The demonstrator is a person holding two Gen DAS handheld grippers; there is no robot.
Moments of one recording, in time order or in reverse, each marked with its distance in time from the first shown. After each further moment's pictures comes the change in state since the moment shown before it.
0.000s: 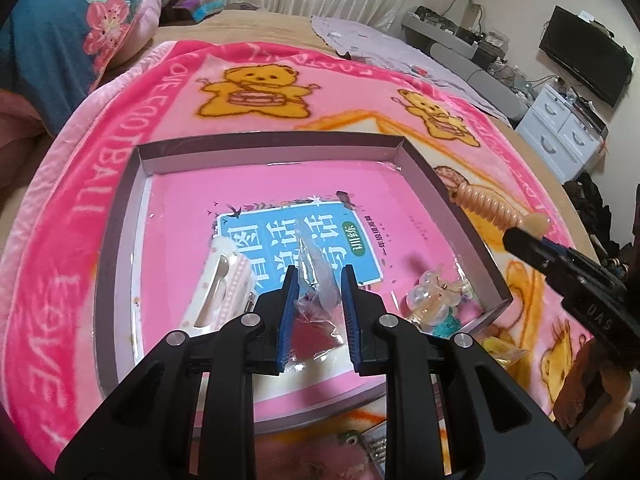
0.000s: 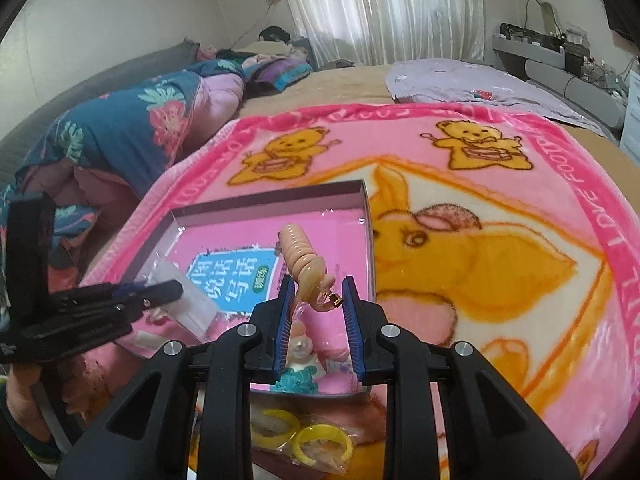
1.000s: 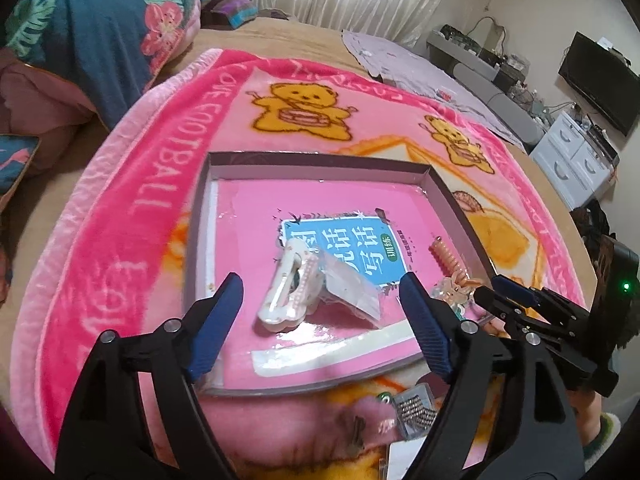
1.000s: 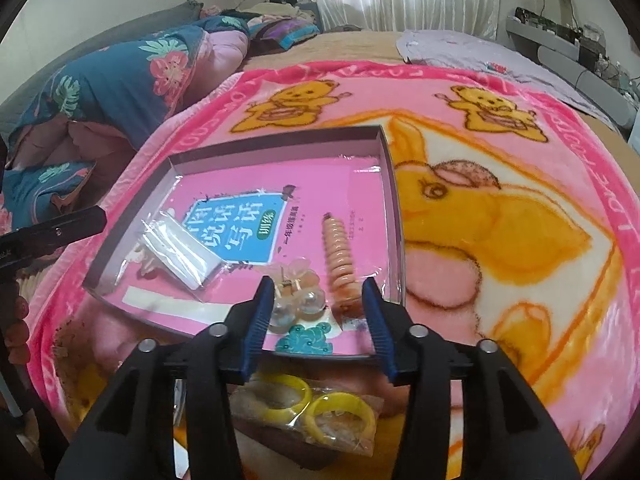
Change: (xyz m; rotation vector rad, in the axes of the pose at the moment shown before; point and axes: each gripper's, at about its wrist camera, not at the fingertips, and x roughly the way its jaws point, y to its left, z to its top) left arm -0.056 0.036 0.003 -0.081 -0.037 0.051; right arm 0.013 0.018 -0.017 -0.044 0.118 -0.004
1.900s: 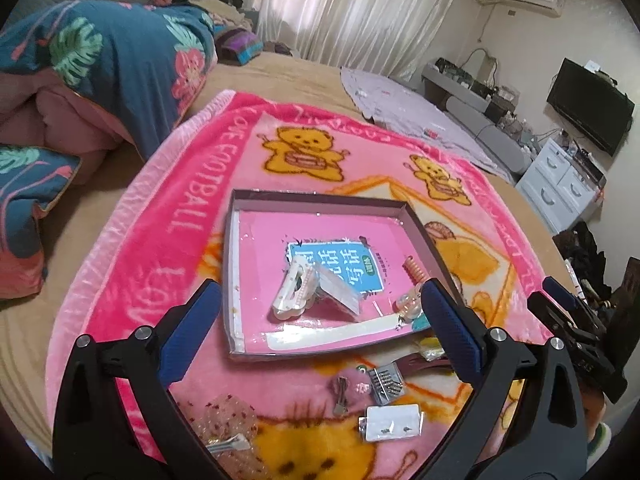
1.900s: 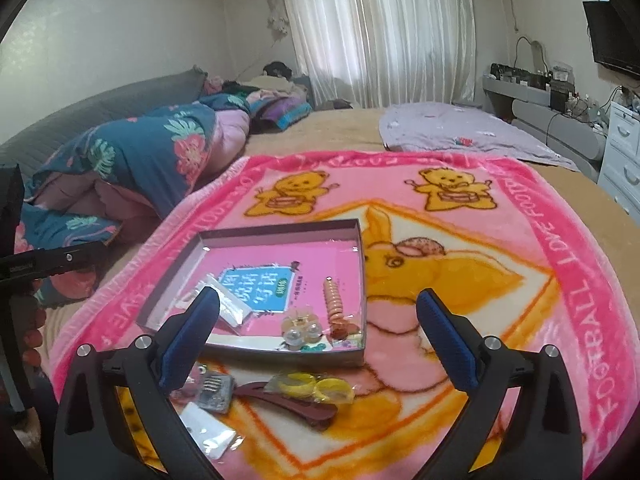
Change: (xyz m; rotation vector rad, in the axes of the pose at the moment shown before) left arm -0.087 -0.001 -0.005 -0.020 -0.128 -0.016; right arm -0.128 0.007 -0.011 0.011 -0.289 -0.027
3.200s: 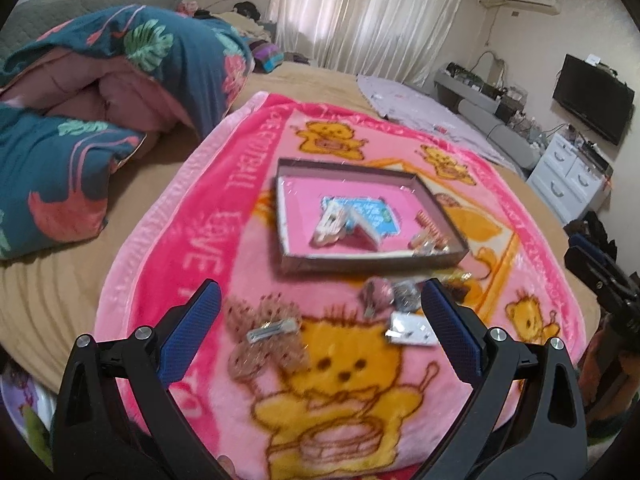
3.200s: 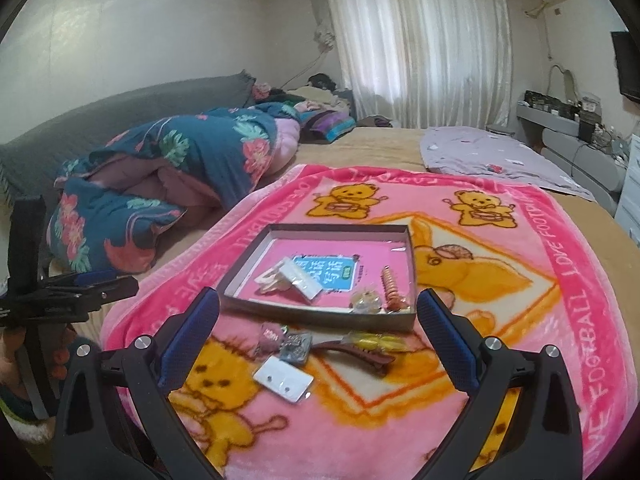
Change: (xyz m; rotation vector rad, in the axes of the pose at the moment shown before) left arm -0.087 0.017 -0.090 0.005 -0.024 0.087; right arm -0.080 0.069 -0.029 -0.115 -0.012 0.102
